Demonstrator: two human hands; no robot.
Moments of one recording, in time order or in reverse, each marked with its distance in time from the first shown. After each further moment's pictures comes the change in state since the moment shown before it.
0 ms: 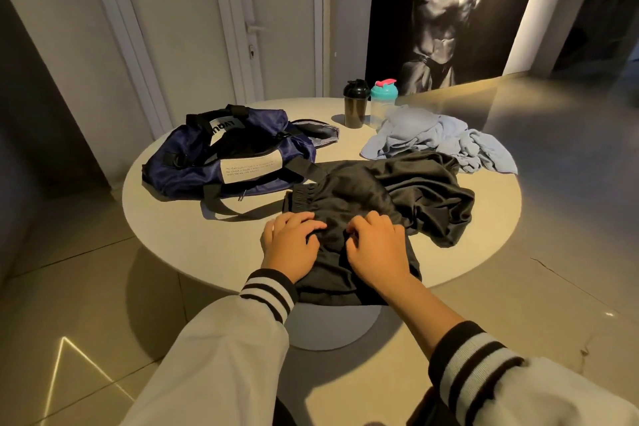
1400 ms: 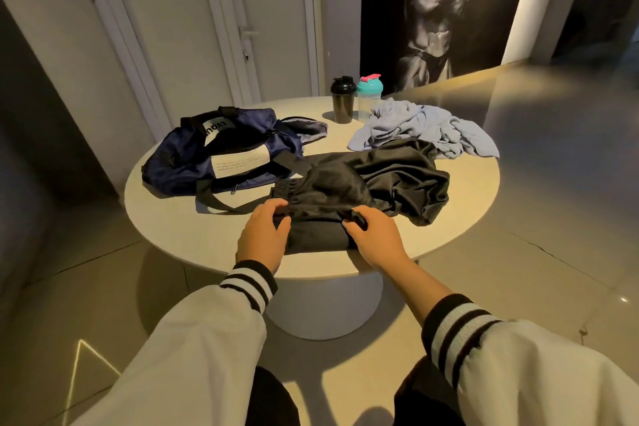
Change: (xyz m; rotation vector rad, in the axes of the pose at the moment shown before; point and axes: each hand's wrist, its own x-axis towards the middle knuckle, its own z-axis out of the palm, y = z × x) left_hand -0.030 0.018 -0.021 -0.276 0.171 -0.221; right_hand -0.018 0.042 -0.007 0.566 -0.073 0.113
